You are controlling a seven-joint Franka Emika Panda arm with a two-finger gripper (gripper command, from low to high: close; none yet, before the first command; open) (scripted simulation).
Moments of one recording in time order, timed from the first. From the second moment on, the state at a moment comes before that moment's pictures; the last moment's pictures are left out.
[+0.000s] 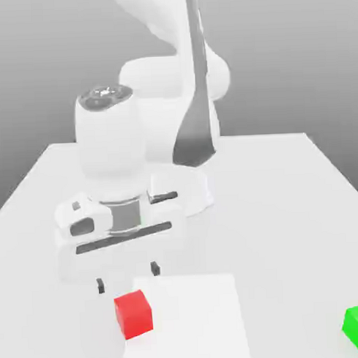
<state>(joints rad) 0.03 0.17 -0.21 -2.63 0.10 2.79 0.07</state>
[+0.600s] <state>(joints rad) 0.03 0.13 -0.16 -2.61 0.05 2.73 0.13</state>
